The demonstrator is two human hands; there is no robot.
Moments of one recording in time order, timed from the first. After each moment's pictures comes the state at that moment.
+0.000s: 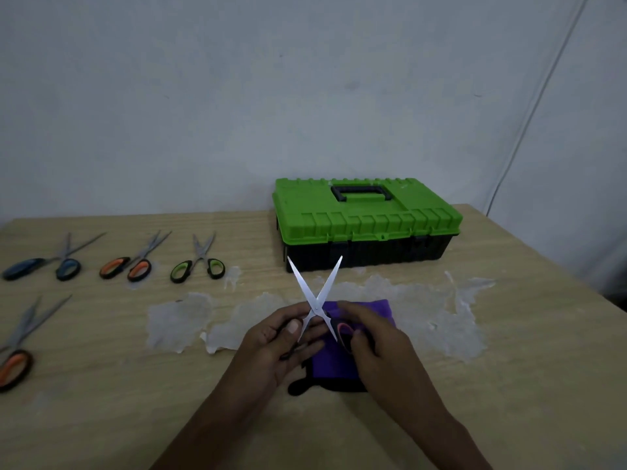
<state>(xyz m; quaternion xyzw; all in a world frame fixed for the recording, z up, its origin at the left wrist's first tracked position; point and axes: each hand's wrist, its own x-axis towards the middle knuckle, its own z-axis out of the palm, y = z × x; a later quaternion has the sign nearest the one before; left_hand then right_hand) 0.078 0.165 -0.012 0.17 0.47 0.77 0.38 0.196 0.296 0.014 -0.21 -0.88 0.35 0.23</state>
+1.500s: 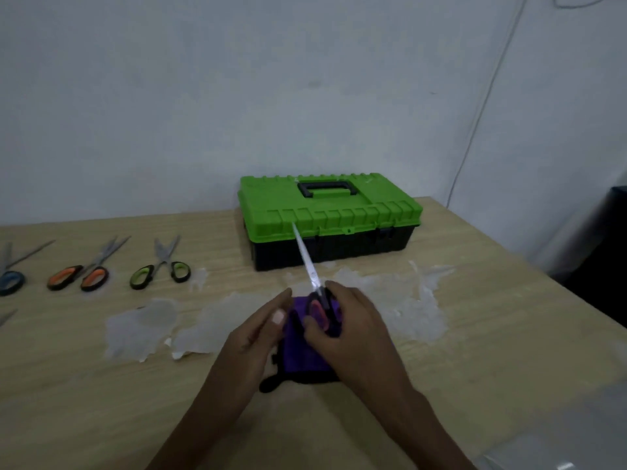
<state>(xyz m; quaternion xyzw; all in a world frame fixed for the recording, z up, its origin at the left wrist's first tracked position) 0.091 0.173 -0.009 0.31 0.61 0.68 0.26 0.195 0.301 0.017 -0.23 -0.89 0.27 0.27</state>
